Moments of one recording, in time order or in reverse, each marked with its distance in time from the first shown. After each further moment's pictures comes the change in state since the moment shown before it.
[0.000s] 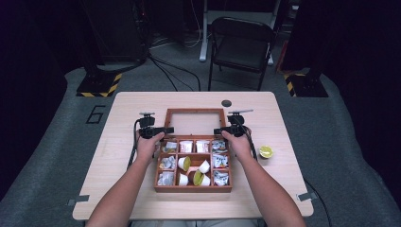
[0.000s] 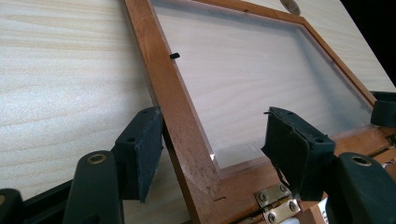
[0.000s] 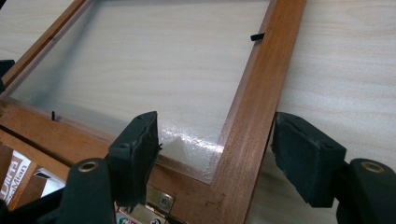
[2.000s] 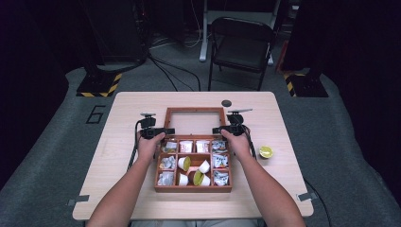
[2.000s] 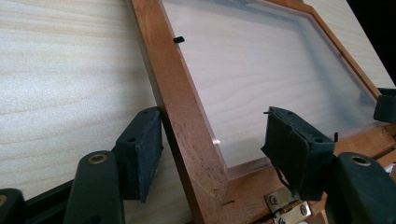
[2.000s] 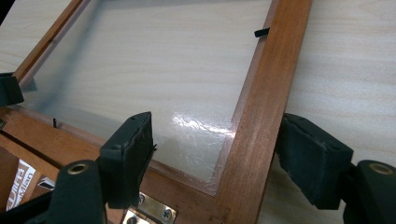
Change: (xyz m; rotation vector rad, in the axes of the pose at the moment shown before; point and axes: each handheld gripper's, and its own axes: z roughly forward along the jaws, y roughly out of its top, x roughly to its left) left arm 0.003 -0.002 0.009 0.017 -0.011 -0.030; right arm -0.002 0.004 0.006 0.012 0.025 0.026
